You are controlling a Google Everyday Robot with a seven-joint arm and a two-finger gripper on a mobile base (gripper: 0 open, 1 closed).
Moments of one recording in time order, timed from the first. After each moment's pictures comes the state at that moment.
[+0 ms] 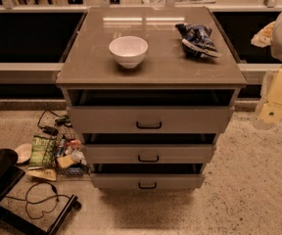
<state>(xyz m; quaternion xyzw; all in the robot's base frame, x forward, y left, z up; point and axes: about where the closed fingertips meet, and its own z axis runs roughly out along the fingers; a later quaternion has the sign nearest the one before) 0.438 -0.217 0.976 -0.60 0.78 -0.03 0.16</state>
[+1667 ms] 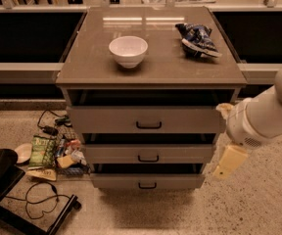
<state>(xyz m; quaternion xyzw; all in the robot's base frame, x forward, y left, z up) 0.443 -0.197 0.790 -0.59 0.78 0.02 0.21</state>
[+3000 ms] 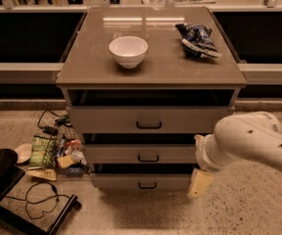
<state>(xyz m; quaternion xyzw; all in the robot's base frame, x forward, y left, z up) 0.465 -0.175 0.631 -0.61 0.78 0.01 0.16</state>
